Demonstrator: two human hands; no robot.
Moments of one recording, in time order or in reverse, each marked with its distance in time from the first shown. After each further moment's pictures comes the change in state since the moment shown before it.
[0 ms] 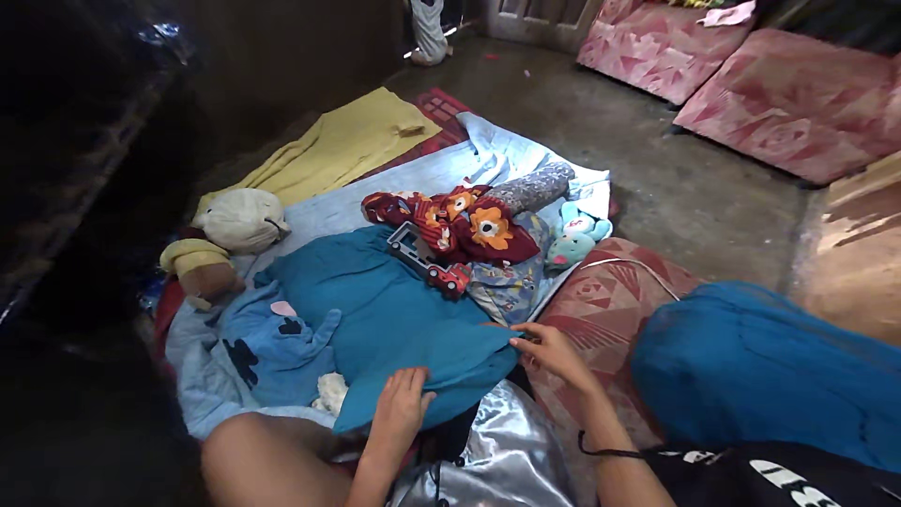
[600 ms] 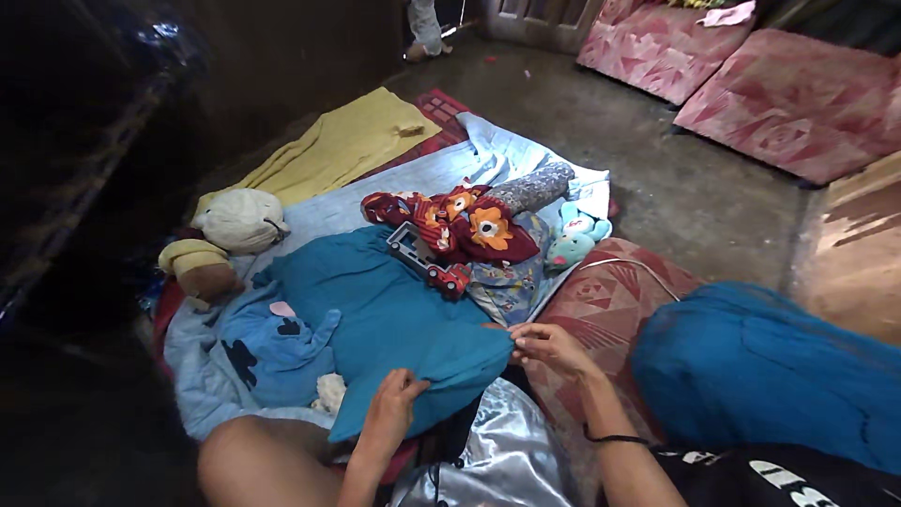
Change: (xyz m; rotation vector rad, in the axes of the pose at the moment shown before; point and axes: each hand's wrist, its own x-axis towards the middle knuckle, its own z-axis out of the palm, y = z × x) left_hand -0.003 -0.017 -0.002 -0.100 -0.001 0.021; right_hand 0.013 0.026 -0.004 0.449 -0.067 -0.131
